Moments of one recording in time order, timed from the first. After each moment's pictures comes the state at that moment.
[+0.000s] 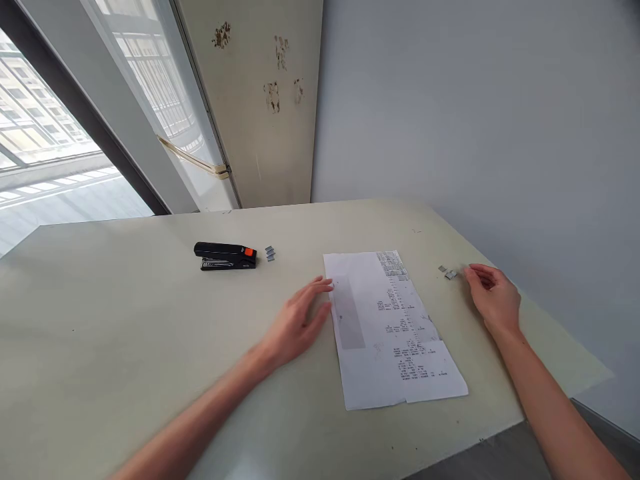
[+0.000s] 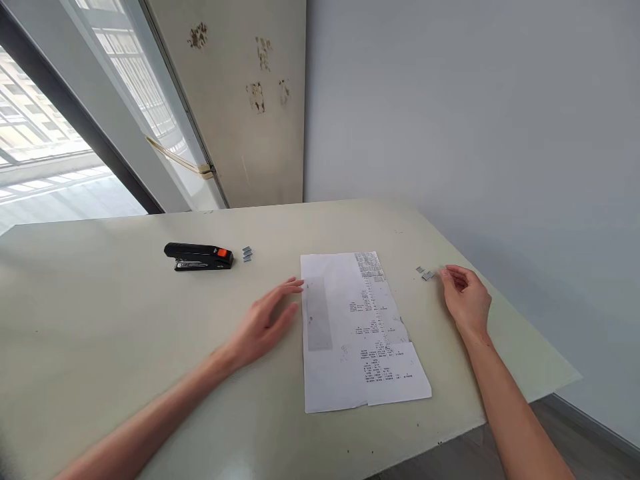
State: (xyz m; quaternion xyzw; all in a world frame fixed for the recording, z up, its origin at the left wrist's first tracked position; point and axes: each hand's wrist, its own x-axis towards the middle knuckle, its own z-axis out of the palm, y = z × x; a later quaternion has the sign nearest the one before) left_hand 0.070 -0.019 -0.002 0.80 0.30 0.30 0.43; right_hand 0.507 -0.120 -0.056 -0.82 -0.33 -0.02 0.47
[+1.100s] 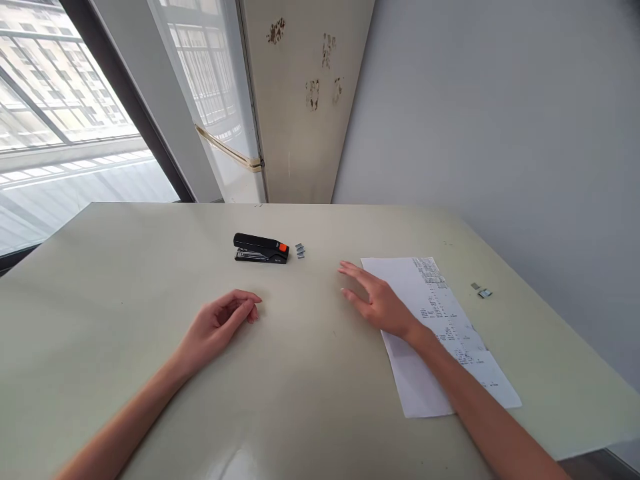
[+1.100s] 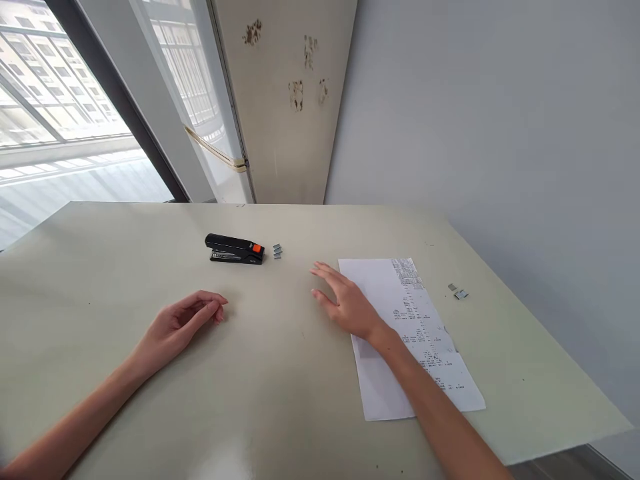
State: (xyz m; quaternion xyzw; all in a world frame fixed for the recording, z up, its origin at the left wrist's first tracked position) left_hand -0.096 -0.007 0.011 0.69 0.50 0.29 0.45; right_hand 0.258 -0.038 -0.002 -0.57 -0.72 0.28 0.28
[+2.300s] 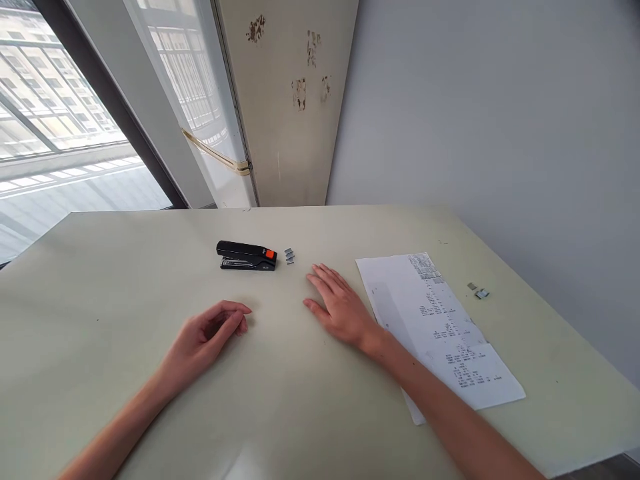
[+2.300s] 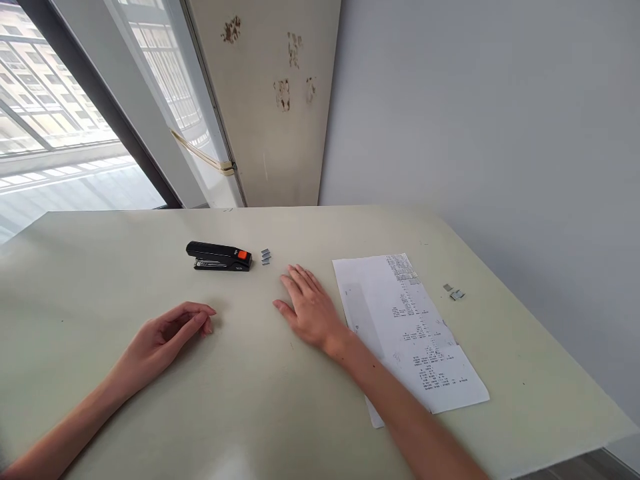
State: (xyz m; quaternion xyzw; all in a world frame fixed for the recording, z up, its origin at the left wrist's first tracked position) left_hand -0.092 -0.002 0.008 0.70 0.52 0.26 0.42; right_hand 0.211 -0.011 -0.030 -0.56 -0.78 0.15 0.23
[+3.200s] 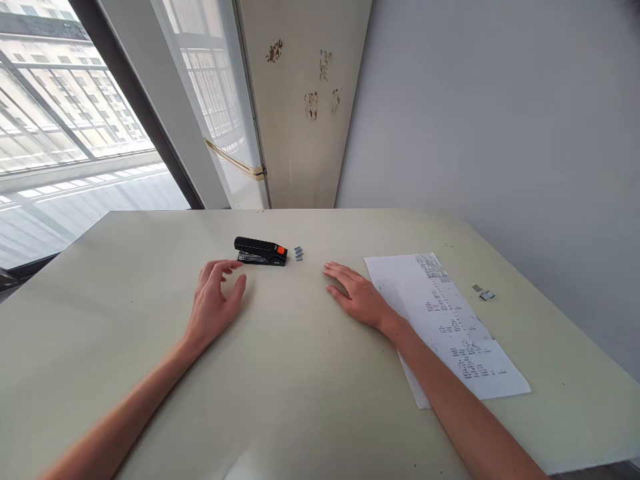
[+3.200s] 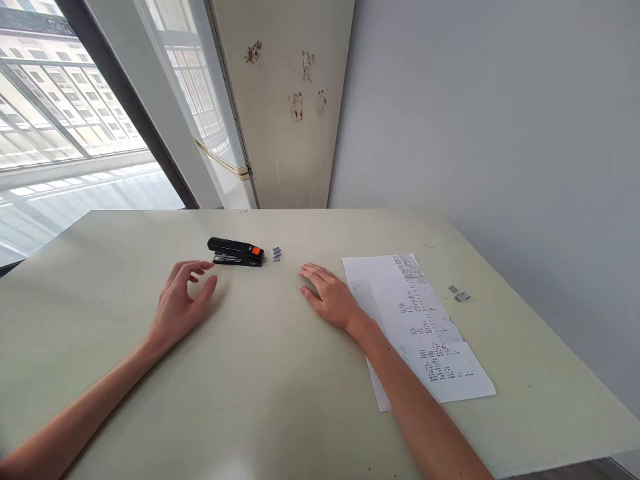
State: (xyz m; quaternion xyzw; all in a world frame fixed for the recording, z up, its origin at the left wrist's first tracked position) left_hand -0.084 0.026 0.003 0.72 0.58 0.36 0.13; right_hand 0.248 -0.006 -0.029 -0.51 -0.79 0.19 0.29
